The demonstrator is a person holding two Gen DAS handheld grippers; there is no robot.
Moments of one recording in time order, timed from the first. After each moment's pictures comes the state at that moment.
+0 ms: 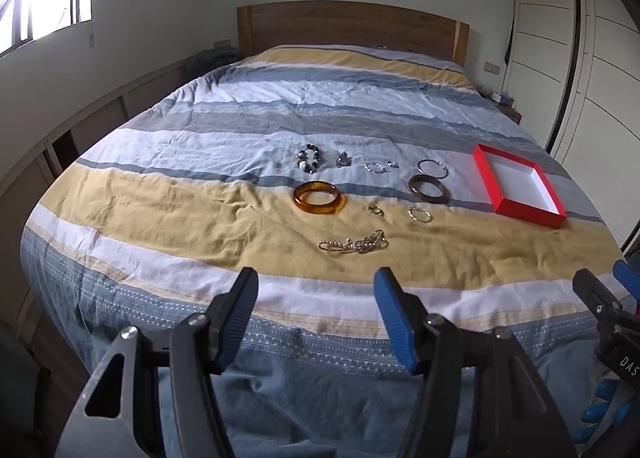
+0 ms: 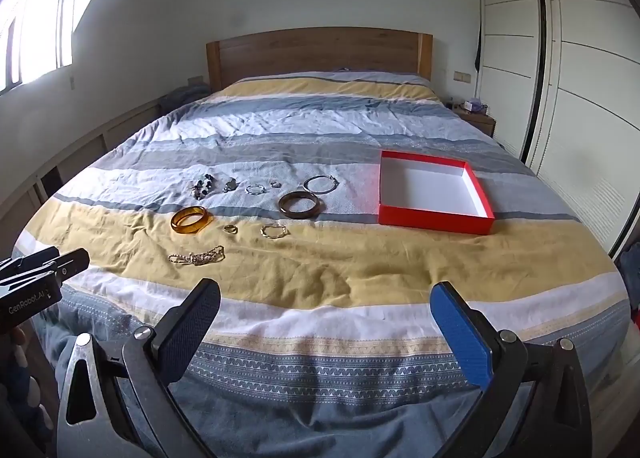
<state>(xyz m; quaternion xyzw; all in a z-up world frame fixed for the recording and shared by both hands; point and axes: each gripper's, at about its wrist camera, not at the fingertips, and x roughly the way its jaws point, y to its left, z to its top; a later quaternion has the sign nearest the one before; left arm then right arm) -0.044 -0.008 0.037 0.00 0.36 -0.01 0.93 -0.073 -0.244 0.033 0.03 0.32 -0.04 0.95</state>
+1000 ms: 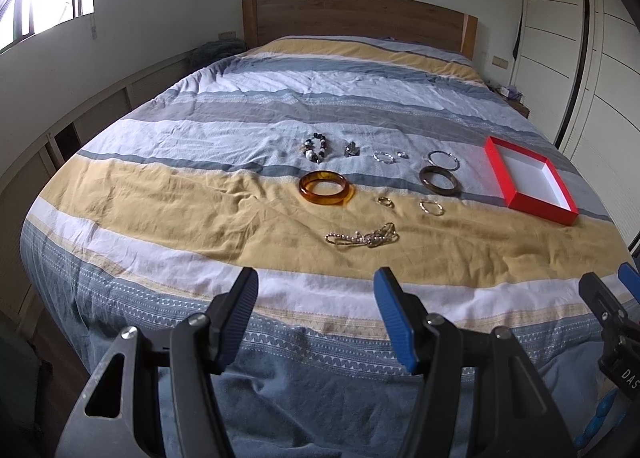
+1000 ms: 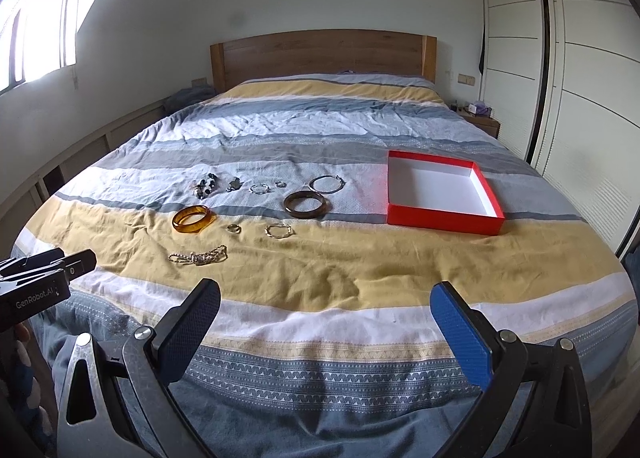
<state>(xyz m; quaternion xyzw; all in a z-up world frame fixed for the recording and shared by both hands) -0.027 -0.008 0.017 0.00 0.38 0.00 0.92 -0.067 -0.241 0.014 0.03 0.31 -0.03 0.95</state>
